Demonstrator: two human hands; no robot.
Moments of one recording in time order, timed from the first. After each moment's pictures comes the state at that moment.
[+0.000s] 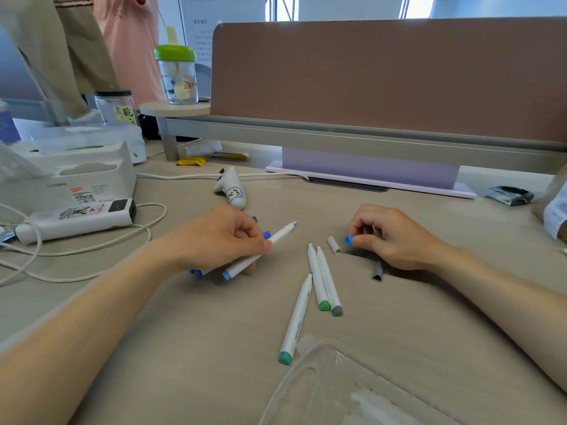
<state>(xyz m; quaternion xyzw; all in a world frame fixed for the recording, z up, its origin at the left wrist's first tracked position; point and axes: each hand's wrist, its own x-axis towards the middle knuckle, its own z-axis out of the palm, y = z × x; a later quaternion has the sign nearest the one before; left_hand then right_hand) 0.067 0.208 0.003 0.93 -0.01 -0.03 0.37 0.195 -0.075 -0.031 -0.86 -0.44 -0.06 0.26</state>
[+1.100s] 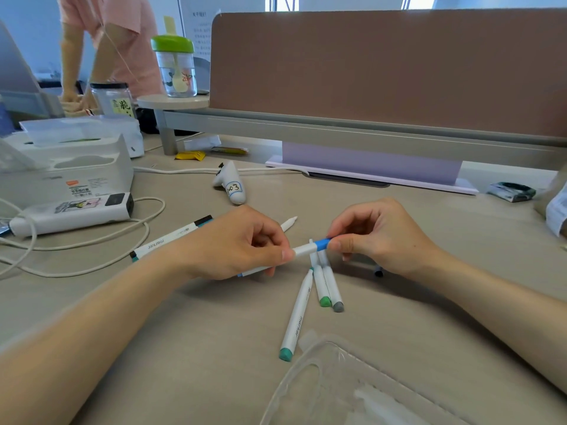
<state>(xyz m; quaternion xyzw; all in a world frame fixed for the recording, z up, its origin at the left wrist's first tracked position) 0.061 0.192 0.000 0.91 -0.14 -0.04 0.39 0.138 -0.043 -0.012 -0.75 -0.38 0.04 0.54</state>
